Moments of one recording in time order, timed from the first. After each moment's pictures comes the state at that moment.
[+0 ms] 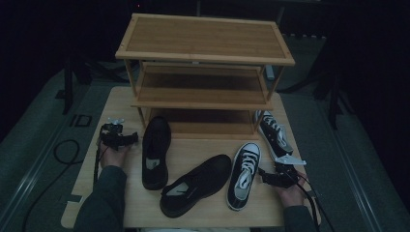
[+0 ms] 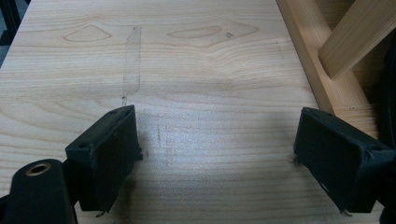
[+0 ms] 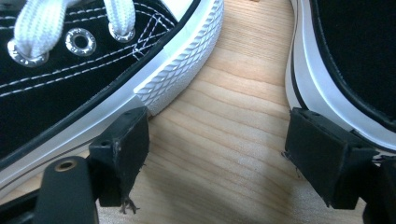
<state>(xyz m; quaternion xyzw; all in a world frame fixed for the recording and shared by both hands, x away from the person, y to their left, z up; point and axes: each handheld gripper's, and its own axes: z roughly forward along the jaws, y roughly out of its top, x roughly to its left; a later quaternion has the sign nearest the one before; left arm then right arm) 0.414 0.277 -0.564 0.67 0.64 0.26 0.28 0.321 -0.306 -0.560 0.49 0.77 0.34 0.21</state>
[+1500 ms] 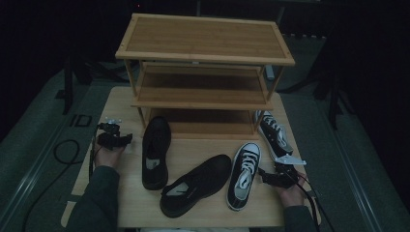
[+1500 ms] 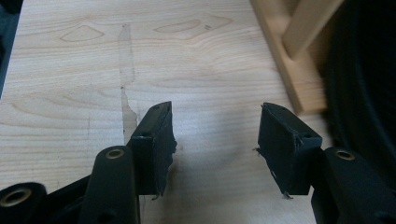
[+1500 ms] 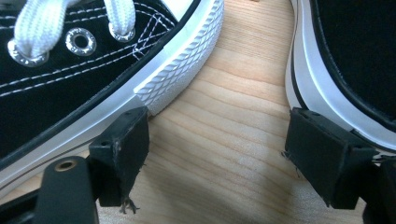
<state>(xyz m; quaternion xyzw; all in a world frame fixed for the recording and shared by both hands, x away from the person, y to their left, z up) 0.398 0.284 -0.540 0.70 0.62 0.22 0.28 0.321 -0.306 -0.560 0.49 0.77 0.34 0.21</state>
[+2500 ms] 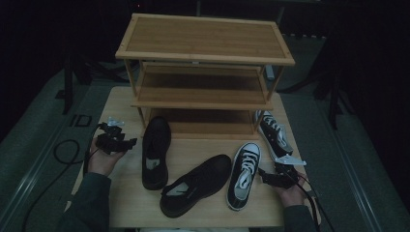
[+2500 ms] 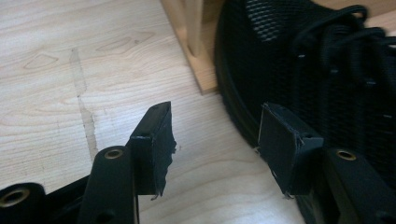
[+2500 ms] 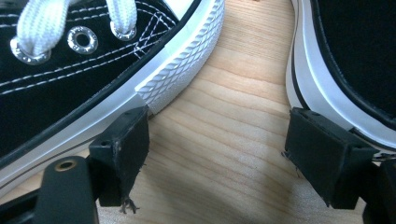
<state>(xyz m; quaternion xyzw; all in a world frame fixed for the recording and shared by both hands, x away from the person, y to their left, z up) 0.357 0.260 -0.485 0.76 0.54 0.19 0.30 0.320 -0.306 -0.560 0.49 0.77 0.34 0.21</state>
